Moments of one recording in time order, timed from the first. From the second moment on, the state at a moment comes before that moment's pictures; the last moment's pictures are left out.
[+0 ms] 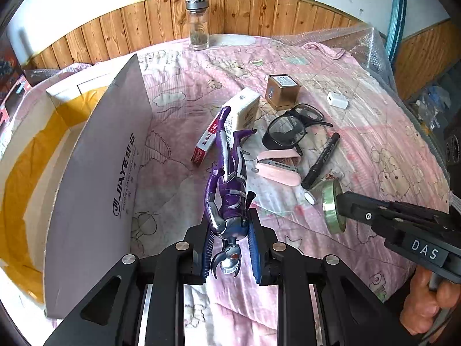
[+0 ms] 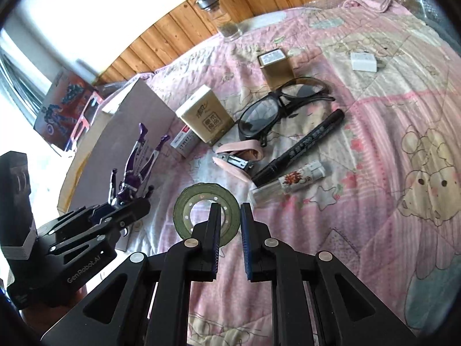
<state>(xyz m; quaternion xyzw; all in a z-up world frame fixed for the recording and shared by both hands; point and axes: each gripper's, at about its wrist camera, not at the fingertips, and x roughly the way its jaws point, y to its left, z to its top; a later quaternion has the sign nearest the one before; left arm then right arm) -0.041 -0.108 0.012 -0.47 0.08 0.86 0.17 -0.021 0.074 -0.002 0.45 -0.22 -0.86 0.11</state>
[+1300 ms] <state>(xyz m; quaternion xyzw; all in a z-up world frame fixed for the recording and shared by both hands) -0.038 -0.194 0.080 -0.42 0.00 0.89 0.16 -0.023 -0.014 0.079 0.42 -0.11 -0.89 0.17</state>
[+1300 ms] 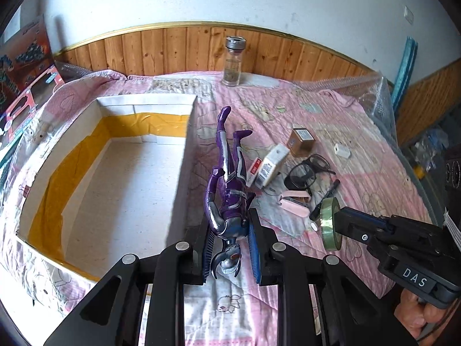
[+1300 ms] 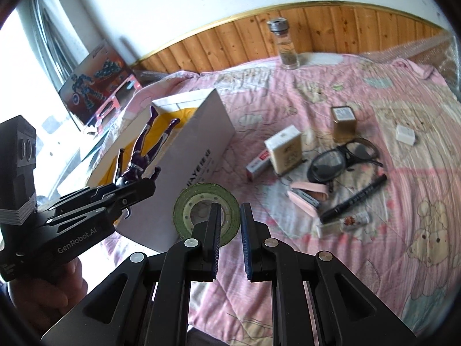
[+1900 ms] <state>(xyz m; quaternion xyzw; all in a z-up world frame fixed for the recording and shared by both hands) -0.067 -0.262 0.093 -0.41 -0.03 0.90 0.14 -0.063 -0.090 0.110 0.42 -0.05 -0.88 0.20</state>
